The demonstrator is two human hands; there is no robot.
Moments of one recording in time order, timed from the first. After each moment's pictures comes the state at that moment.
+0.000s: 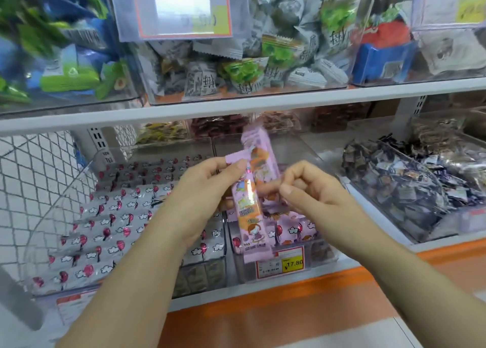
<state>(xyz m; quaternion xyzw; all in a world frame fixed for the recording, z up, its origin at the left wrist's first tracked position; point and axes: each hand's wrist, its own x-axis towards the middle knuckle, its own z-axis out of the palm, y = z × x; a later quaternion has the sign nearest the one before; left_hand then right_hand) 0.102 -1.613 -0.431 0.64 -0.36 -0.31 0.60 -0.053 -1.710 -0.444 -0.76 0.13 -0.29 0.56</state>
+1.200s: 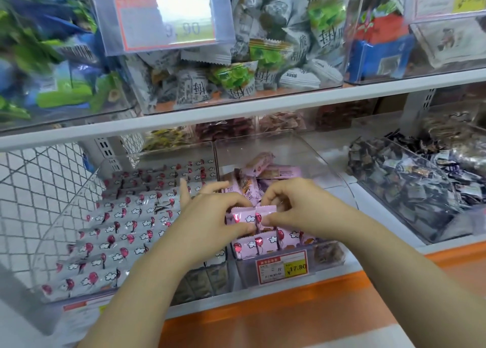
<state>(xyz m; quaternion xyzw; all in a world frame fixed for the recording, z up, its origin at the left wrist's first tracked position) 0.103 -1.608 -0.451 0.80 -0.57 -0.03 0.19 -0.027 -1.737 -0.452 -0.91 0.22 -0.14 0.31</state>
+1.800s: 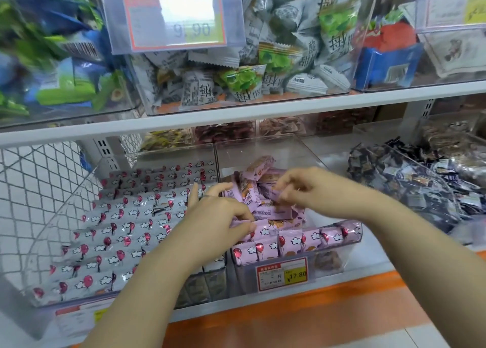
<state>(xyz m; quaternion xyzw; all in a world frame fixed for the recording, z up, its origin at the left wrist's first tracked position) 0.110 -1.618 -0.457 0.79 -0.59 -0.06 0.16 -0.031 -1.768 -0.433 -0.92 0.25 -0.07 0.31</state>
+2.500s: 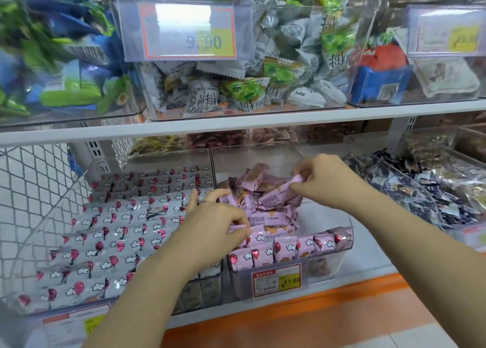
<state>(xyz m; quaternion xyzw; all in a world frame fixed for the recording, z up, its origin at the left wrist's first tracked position) 0.110 -1.618 -0.458 0.79 -0.59 -0.07 0.17 -0.028 -1.786 -0.421 -0.91 0.37 -0.18 0.12</state>
